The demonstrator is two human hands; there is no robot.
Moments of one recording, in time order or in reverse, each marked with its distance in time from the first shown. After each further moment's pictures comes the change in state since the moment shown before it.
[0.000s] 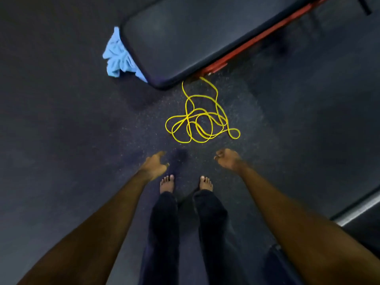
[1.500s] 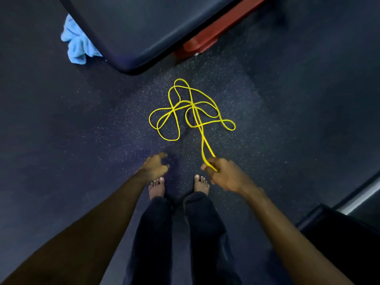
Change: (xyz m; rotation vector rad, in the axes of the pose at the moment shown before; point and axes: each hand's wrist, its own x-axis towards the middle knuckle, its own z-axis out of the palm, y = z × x) left_hand 0.116 -0.008 0.071 0.033 -0.130 0.013; right_hand -0.029 0.003 0.011 0.125 -0.084 -0.178
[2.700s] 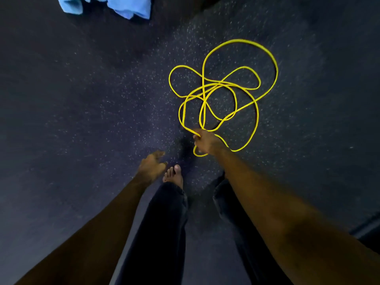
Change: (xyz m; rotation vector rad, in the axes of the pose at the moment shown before) left_hand 0.086 -0.162 0.054 -0.095 0.099 -0.145; right_hand 0.282 0.048 0.202 0.065 -0.021 0.101
